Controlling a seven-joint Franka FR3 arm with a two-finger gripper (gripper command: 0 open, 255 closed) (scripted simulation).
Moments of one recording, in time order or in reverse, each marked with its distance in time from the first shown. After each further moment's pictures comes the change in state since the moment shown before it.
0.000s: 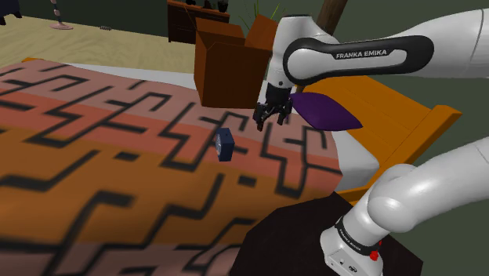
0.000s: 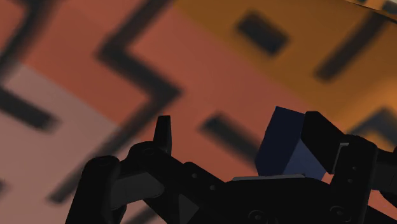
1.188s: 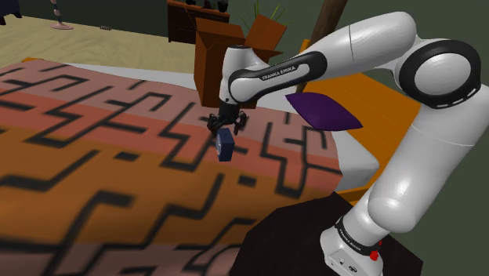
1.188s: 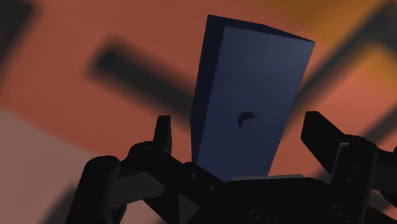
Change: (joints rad) arm 0.015 0.546 0.061 0.285 -0.073 0.300 0.223
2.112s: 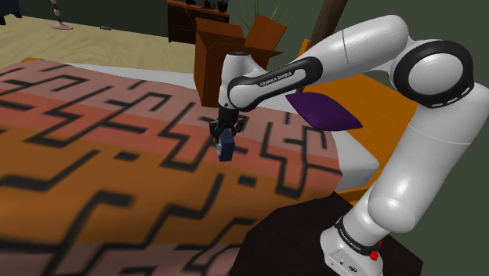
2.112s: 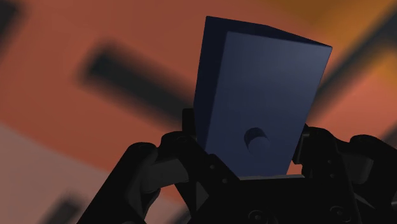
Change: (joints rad) arm 0.002 0.027 -0.002 -0.019 -0.010 0.046 0.008
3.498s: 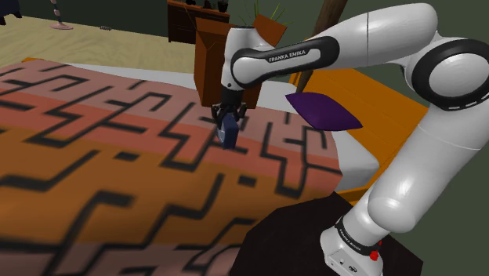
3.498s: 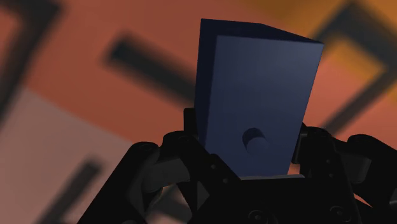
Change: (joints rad) arm -0.004 -0.087 0.007 0.085 0.032 -0.169 -0.019
